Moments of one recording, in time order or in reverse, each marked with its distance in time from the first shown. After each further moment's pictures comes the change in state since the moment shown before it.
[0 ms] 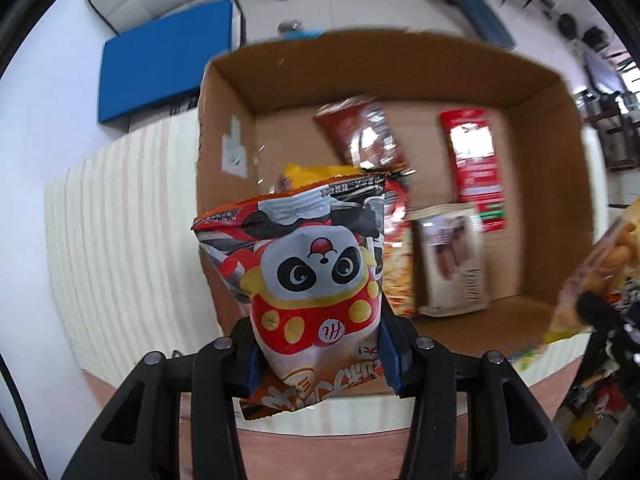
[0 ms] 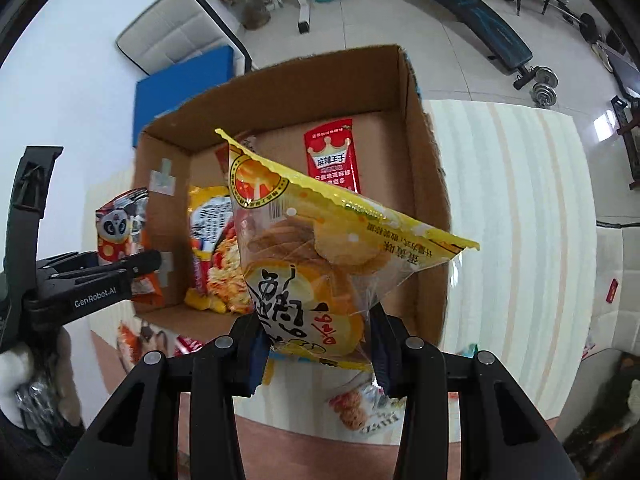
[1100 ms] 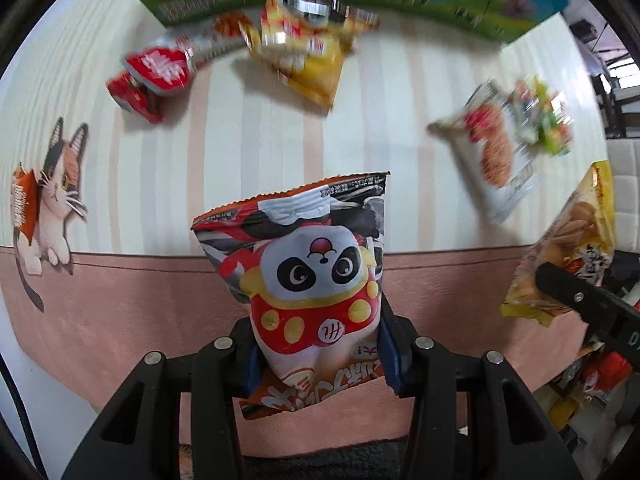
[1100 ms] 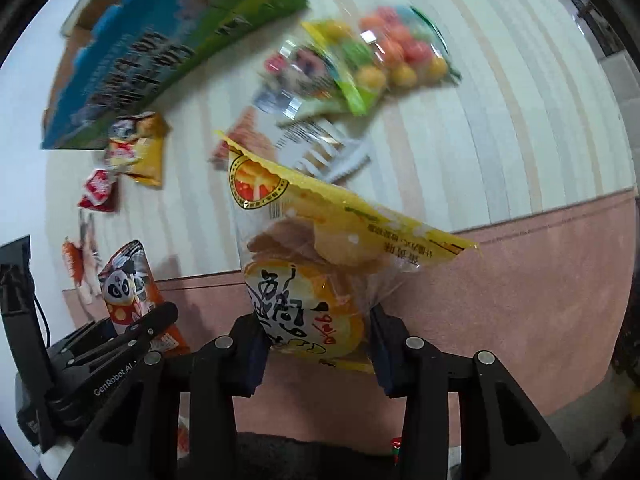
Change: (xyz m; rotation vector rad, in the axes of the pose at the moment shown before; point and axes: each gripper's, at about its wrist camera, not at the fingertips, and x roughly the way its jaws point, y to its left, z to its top) left arm 0.083 -0.104 -0.262 -0.056 0.016 -0.158; right arm 0.079 -0.083 -0.271 0.202 0.126 0.018
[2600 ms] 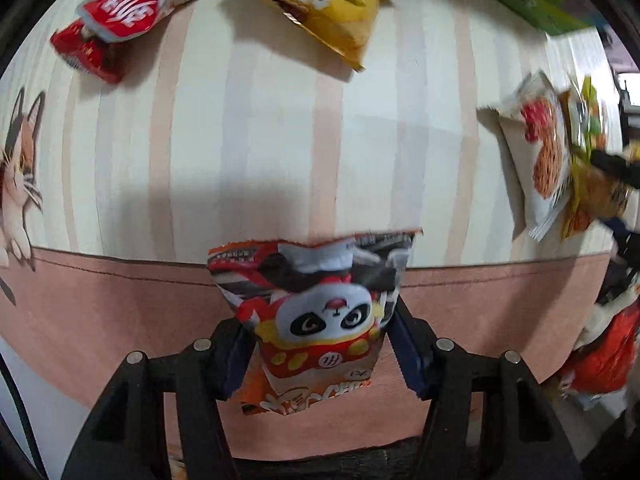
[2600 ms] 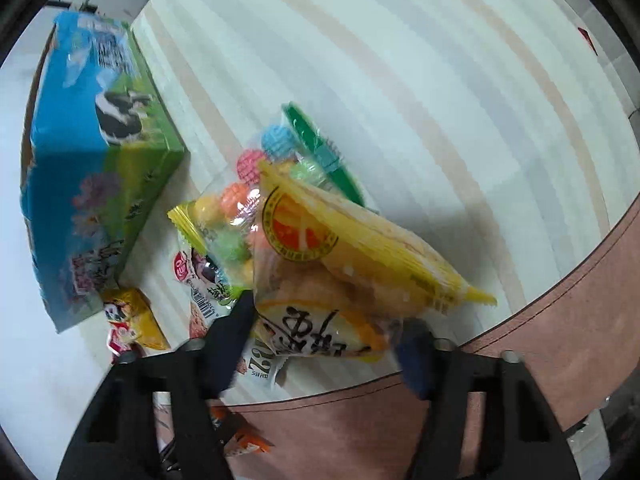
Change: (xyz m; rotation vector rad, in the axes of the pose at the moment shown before) left arm 0.052 0.057 0.048 -0.037 0.152 -0.024; right arm 0.023 -0.069 0.119 0.370 -0.029 0.093
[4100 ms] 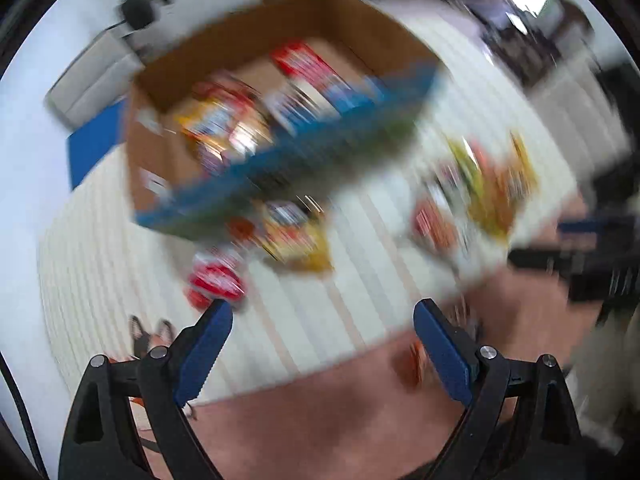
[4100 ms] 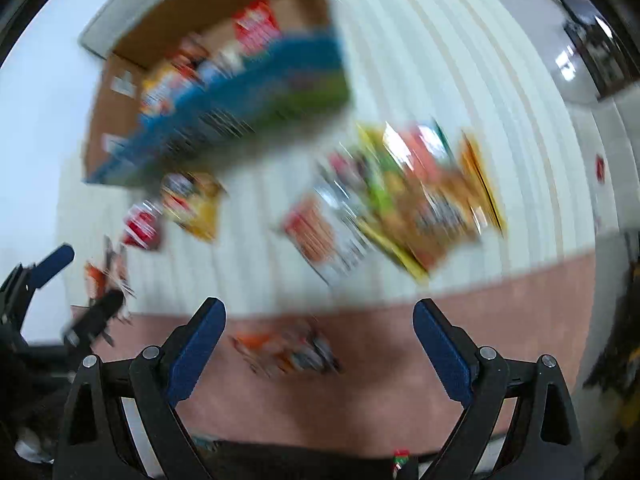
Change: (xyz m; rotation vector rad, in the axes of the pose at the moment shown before) left arm -0.130 -0.071 -0.041 0.548 -0.399 0.214; right arm -0.065 0.090 -0.120 -0.387 -0.062 -0.138
